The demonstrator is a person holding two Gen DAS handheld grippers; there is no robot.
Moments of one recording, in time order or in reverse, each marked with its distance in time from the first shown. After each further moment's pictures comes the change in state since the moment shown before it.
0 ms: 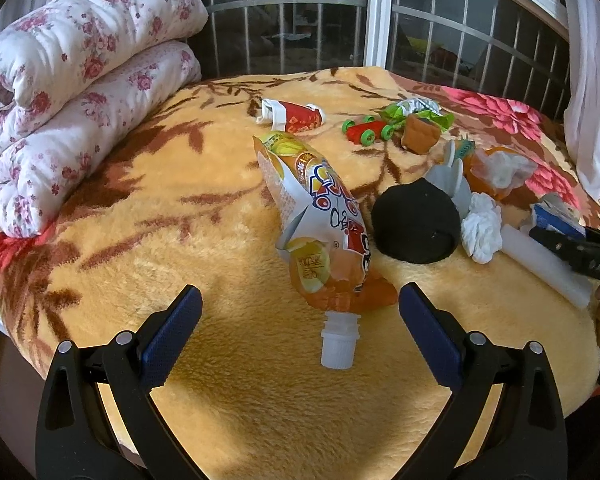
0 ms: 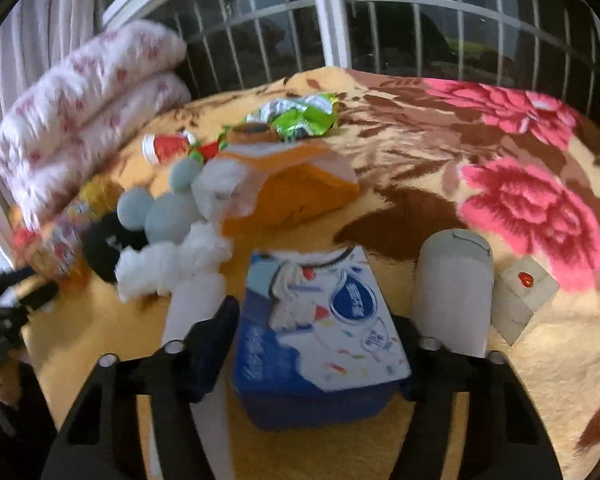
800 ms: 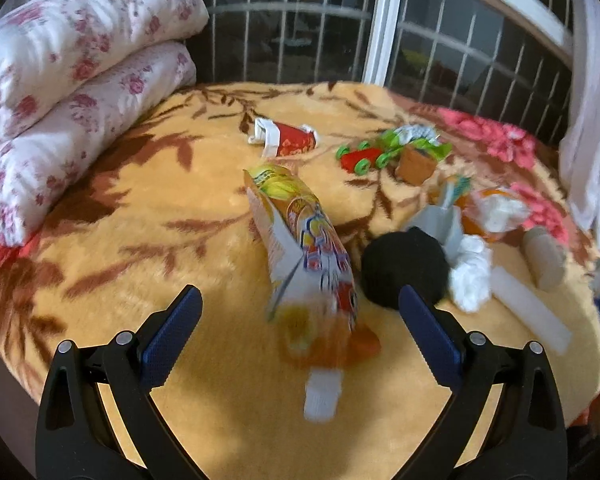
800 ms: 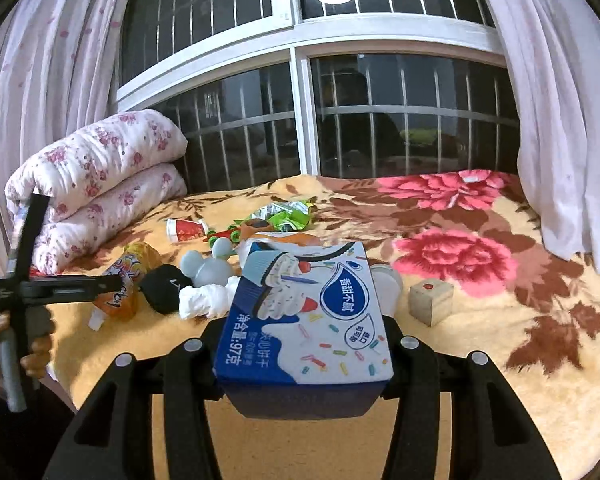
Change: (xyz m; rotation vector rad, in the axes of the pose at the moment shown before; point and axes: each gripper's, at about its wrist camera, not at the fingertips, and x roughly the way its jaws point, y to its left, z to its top) left arm 0.018 -0.005 0.034 -0.053 0.015 -0.037; right arm -0.121 0.021 -0.062 0.051 -0.411 -0.115
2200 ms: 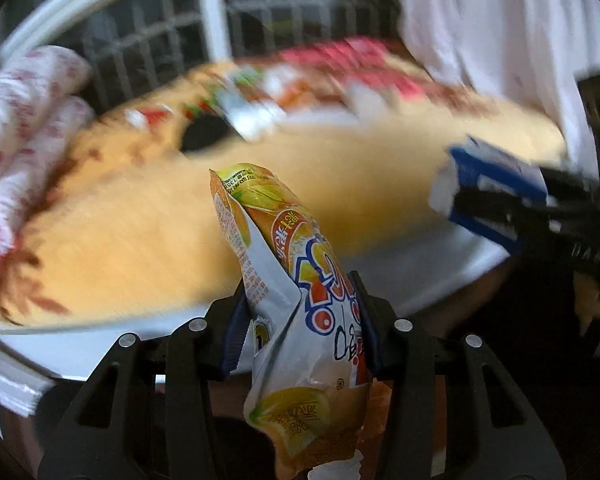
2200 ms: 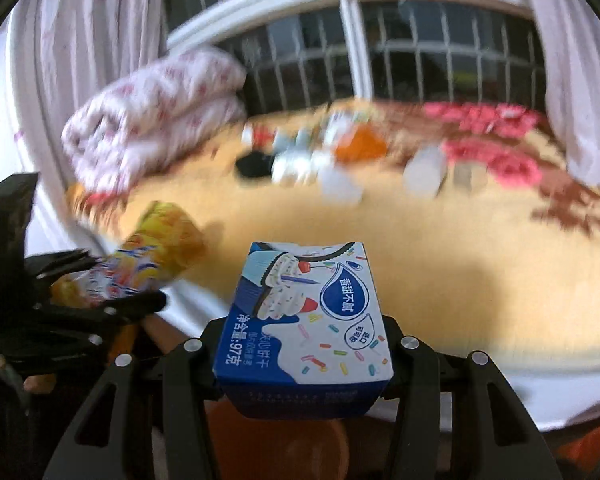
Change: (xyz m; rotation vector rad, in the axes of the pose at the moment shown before) left arm -0.121 -0.083 -0.177 0.453 0.066 -0.250; right arm -0.085 0.037 -0.091 -0.041 0.277 0.185
